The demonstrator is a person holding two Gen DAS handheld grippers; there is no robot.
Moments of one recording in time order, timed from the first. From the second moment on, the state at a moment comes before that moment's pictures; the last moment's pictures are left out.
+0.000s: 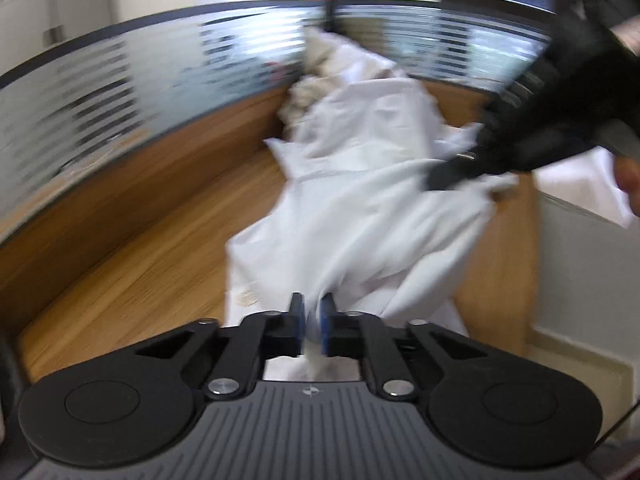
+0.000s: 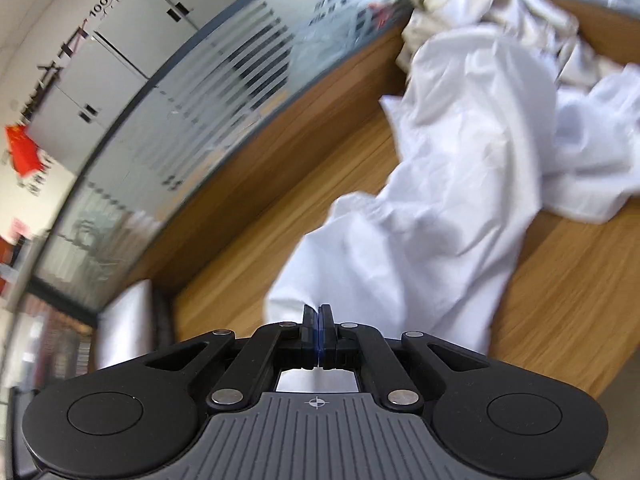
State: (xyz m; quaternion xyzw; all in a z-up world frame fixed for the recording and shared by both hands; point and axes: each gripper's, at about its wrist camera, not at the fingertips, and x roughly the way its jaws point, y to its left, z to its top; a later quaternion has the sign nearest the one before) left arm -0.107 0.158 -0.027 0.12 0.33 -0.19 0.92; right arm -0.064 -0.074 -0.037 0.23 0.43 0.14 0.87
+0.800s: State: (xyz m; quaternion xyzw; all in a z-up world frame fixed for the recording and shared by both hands) left arm -0.135 0.178 -0.006 0.05 0.33 -0.16 0.93; right arm -0.097 -0.018 -0.059 -0.09 0.37 0.09 0.92
